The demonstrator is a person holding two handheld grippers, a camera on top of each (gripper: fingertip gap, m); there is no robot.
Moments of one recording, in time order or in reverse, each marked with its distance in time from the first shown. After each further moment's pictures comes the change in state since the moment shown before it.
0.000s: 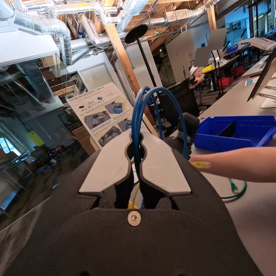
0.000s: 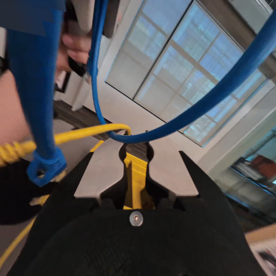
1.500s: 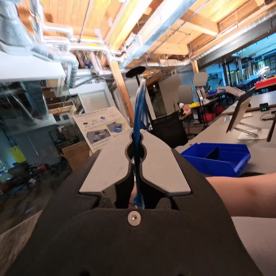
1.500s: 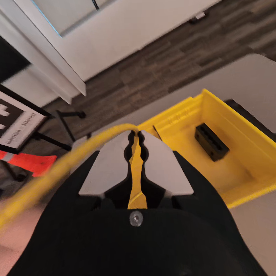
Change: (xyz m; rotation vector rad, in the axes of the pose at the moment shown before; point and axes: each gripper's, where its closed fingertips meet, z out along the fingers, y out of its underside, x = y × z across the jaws) left arm -0.021 -0.030 -0.060 0.213 0.020 -0.103; right arm 0.031 0.121 0.122 -0.629 0.138 0.989
